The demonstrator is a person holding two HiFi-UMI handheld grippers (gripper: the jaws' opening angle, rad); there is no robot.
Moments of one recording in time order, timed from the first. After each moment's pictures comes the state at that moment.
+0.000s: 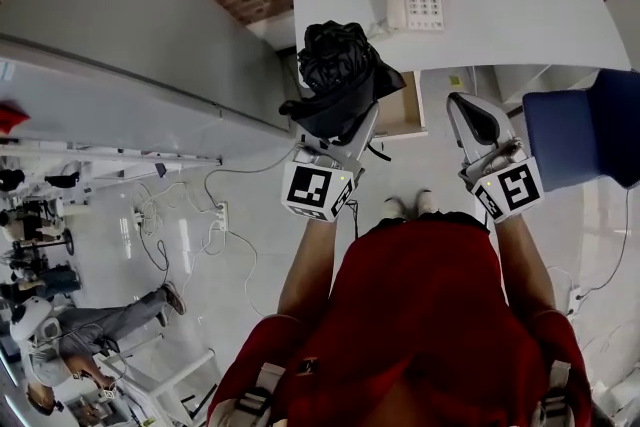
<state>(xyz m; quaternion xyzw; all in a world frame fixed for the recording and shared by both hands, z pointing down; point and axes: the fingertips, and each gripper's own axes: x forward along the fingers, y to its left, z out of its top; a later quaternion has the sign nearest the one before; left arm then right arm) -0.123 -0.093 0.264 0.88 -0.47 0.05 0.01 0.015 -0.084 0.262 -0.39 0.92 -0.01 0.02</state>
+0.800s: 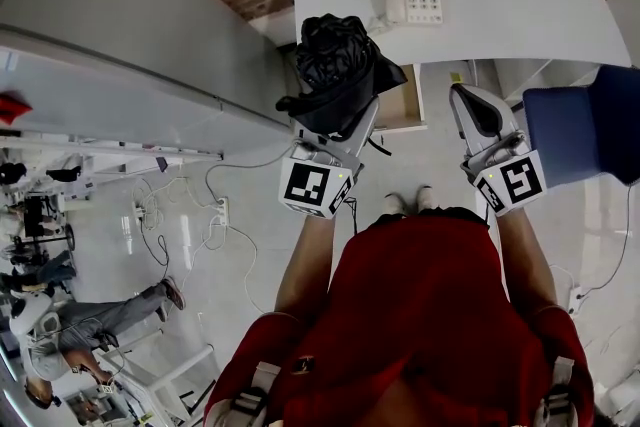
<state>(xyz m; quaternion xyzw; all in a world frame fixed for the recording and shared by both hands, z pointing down) -0.109 -0.078 0.254 0.88 -0.47 0.04 -0.01 0.031 -0.078 0.260 -0.40 0.92 0.00 0.03</state>
